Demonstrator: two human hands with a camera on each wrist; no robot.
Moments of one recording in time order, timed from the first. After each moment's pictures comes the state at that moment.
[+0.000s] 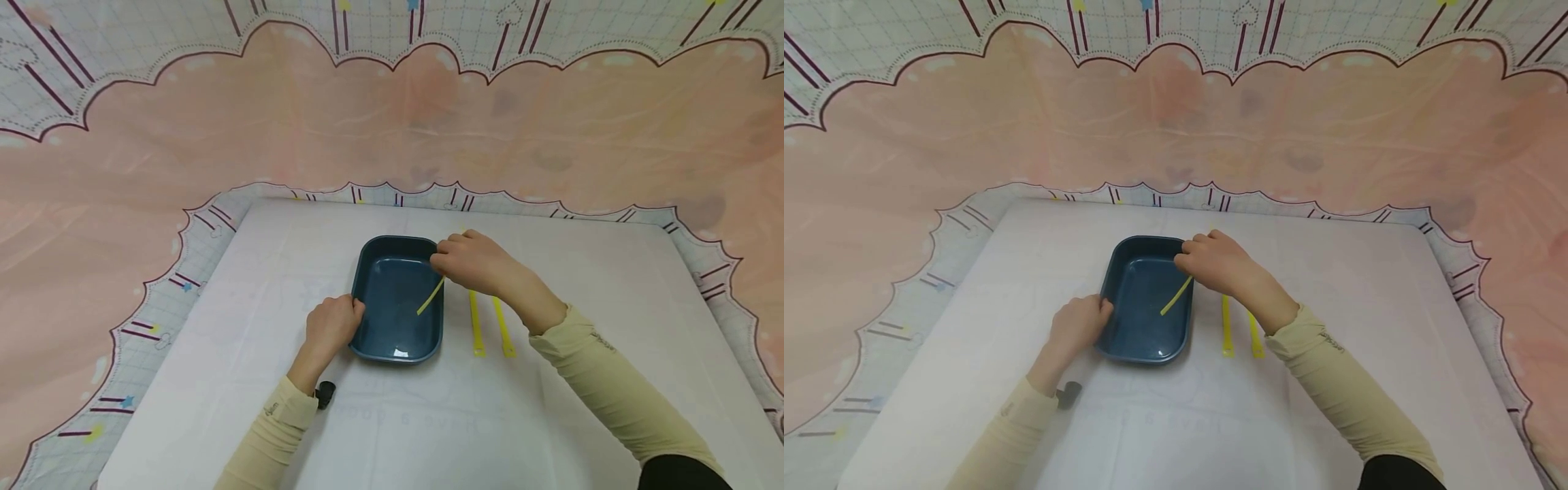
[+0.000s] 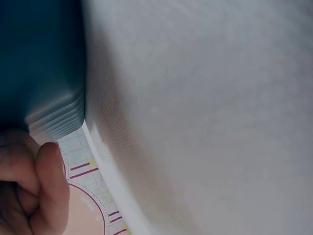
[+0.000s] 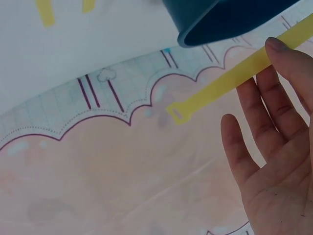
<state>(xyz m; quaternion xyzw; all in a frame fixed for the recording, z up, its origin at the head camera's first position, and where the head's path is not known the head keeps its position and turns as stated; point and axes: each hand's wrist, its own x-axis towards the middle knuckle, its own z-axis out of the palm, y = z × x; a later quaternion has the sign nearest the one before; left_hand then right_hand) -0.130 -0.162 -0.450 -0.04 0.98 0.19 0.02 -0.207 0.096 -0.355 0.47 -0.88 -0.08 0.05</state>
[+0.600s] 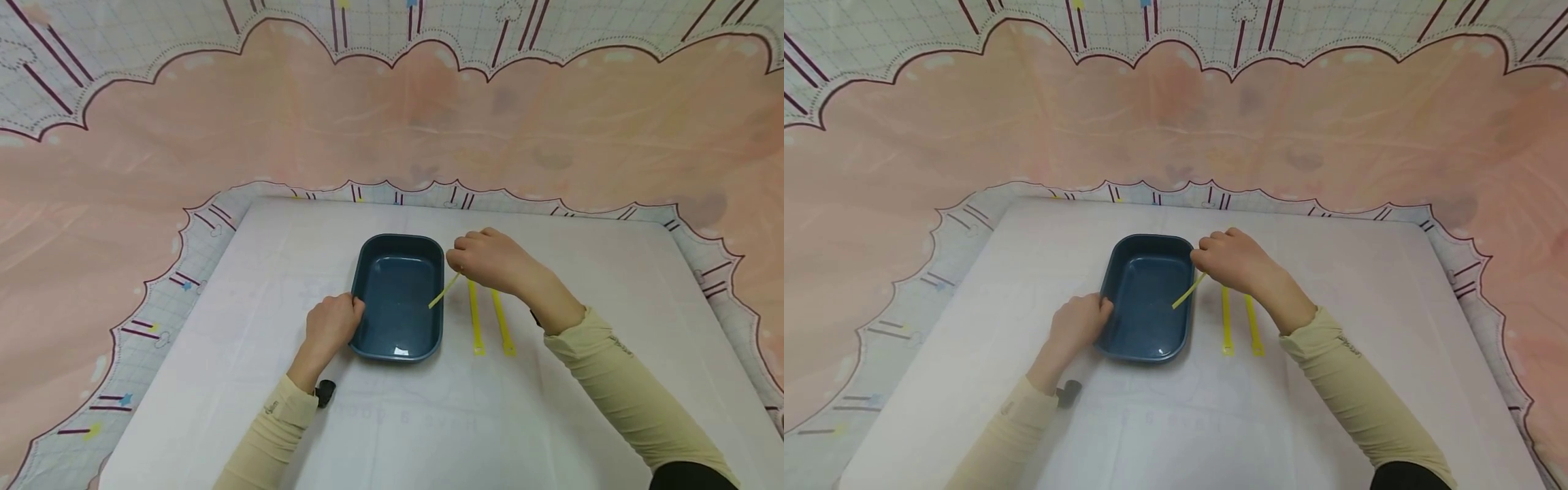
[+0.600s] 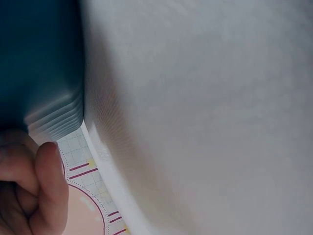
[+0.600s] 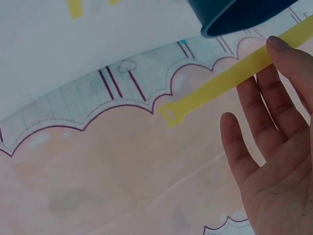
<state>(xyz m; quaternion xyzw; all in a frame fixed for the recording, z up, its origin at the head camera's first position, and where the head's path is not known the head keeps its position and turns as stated) -0.131 -0.162 -0.453 -0.04 0.98 0.18 0.01 -0.209 0.119 -0.357 0.46 -0.88 -0.07 0.05</state>
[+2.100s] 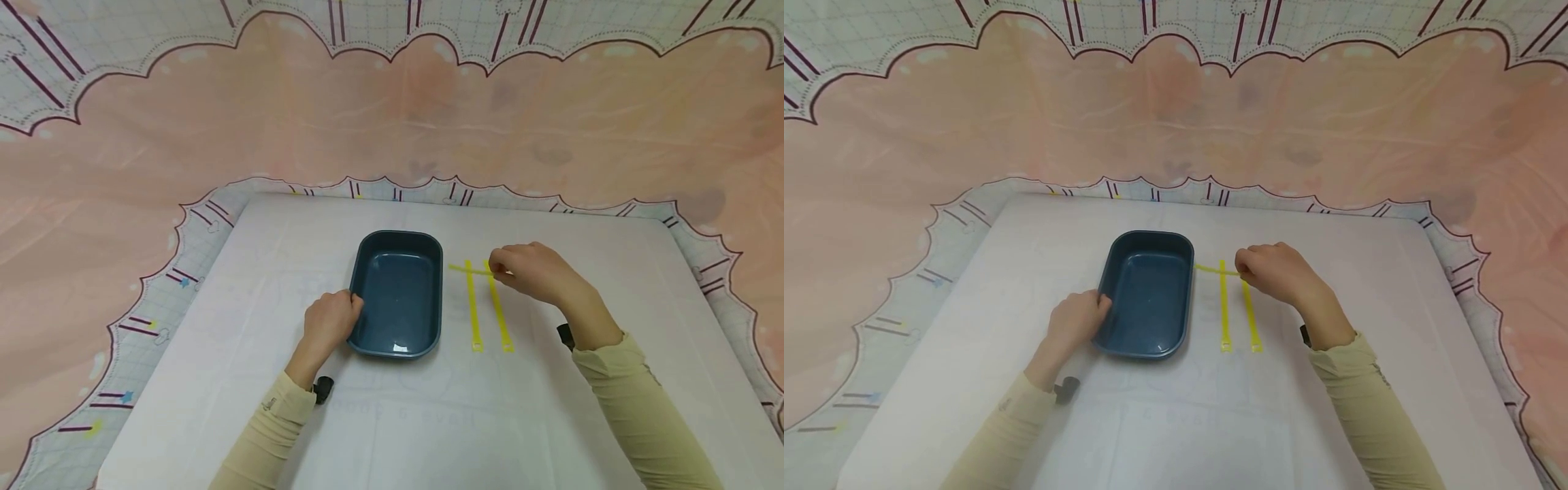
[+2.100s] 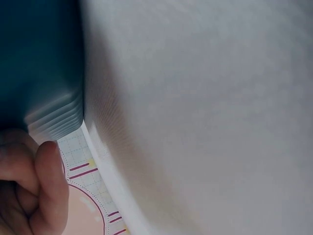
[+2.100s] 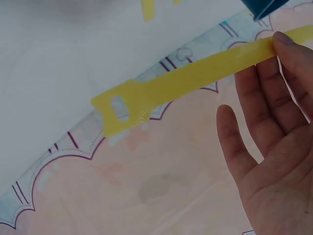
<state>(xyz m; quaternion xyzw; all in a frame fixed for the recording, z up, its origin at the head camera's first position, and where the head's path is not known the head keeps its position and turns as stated) -0.133 -0.162 -0.453 -0.04 0.98 0.18 0.02 -0.198 0.182 -0.375 0.37 -0.93 0.08 0.00</state>
